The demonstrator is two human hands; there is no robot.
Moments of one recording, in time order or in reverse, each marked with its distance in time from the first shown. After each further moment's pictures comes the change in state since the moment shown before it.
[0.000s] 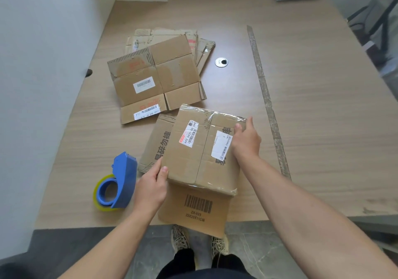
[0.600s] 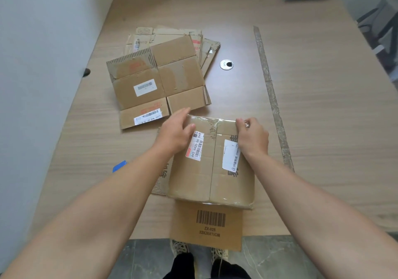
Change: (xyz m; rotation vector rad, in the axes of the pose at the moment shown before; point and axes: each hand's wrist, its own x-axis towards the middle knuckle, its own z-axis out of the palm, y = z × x) left_hand 0.133 0.100 0.013 0.225 -0.207 0.300; right_hand 0.036 -0.015 0.005 -0.162 0.001 -0.125
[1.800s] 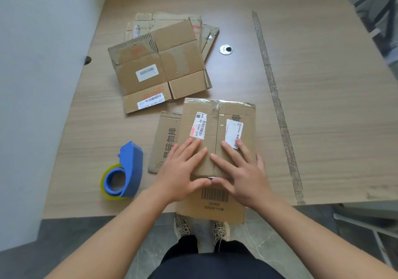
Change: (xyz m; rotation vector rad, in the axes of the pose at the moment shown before) left_hand -0.140 -0.046 0.034 0.255 -0.121 0.454; right_hand -0.146 0.066 -0.019 -0.616 -0.311 -0.749
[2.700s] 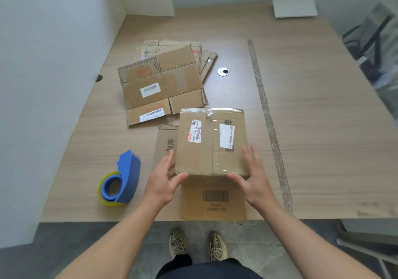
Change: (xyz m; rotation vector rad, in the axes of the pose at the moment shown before) left_hand -0.012 0.003 0.006 -0.604 0.213 -0.468; right_hand -0.005 0.050 0.003 0.718 0.198 0.279
